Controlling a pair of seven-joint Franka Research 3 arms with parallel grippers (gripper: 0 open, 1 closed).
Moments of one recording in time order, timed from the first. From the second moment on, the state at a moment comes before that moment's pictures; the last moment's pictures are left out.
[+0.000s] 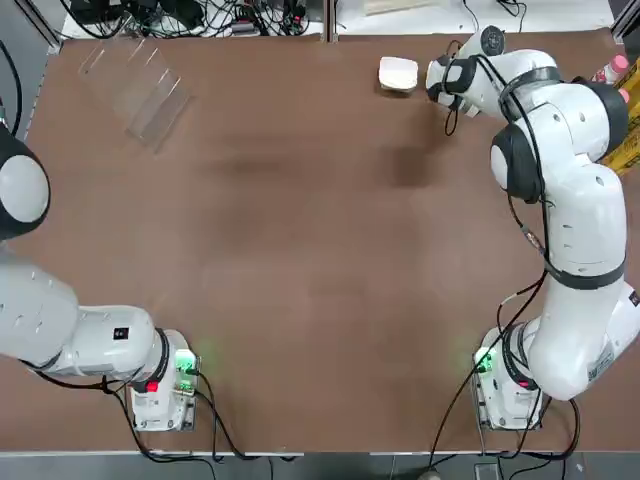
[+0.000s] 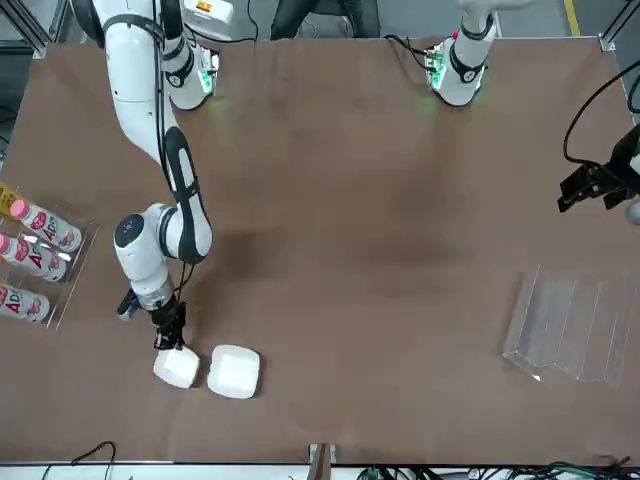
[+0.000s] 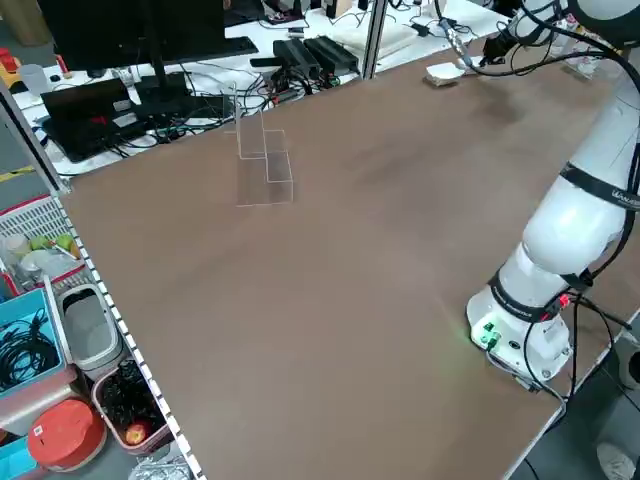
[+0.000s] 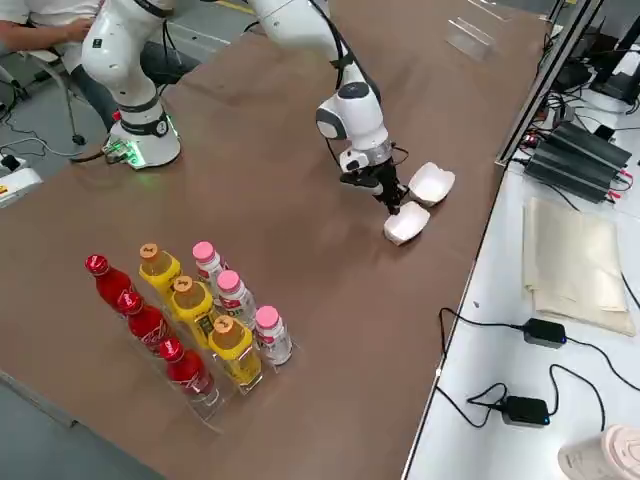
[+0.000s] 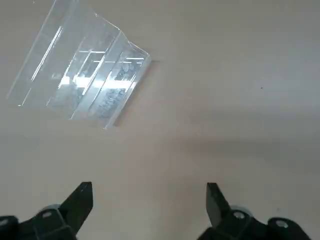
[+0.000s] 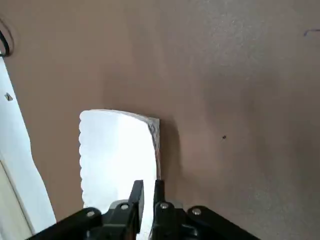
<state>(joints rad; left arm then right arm) 0.02 0.08 -0.03 -1.49 0.00 1.62 -0.04 0.55 0.75 -0.41 -1.80 0.68 2.93 1.46</state>
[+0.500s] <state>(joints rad) 0.02 0.08 -0.03 -1.49 0.00 1.62 -0.04 0.55 0.75 -0.41 -1.80 0.68 2.93 1.46</state>
